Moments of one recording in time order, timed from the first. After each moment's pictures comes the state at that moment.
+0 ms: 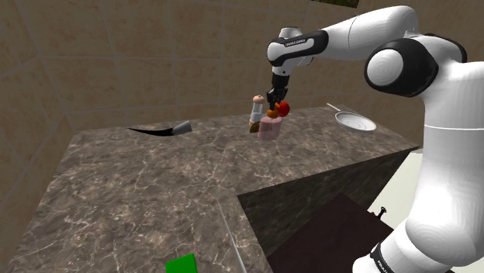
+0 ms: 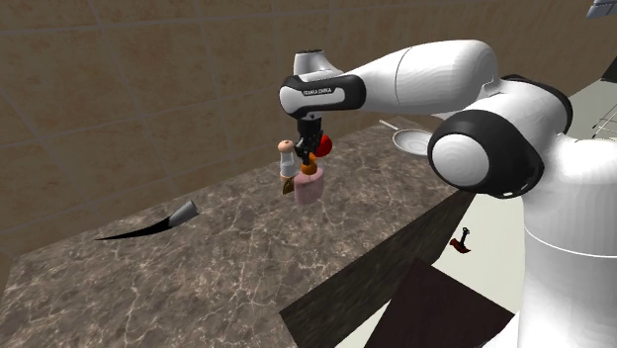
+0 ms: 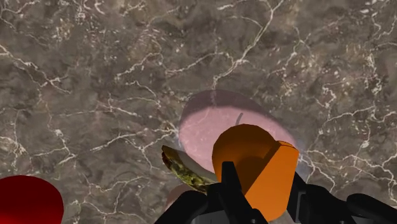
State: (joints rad) arm -0.15 0.46 -0.13 -1.46 0.06 1.91 -0.39
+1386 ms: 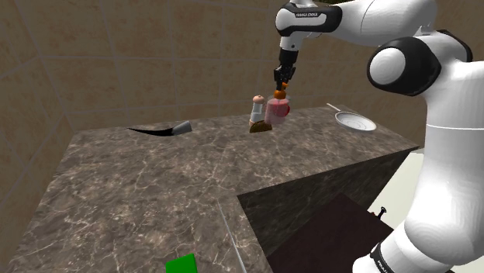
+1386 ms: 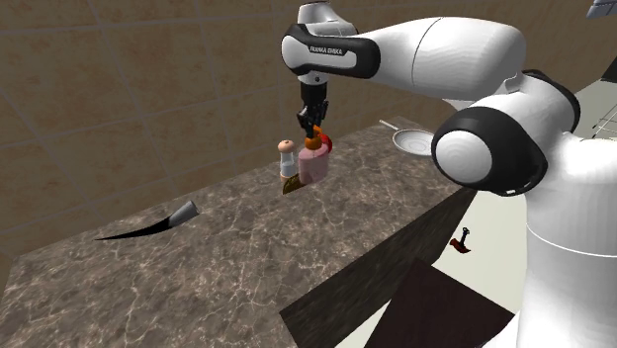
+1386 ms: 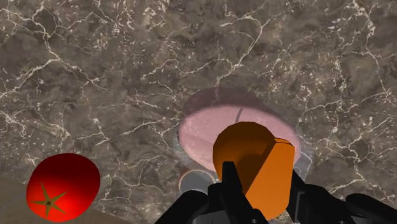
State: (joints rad) arm -0.17 0.45 -0.14 -1.21 0.06 1.66 -0.40
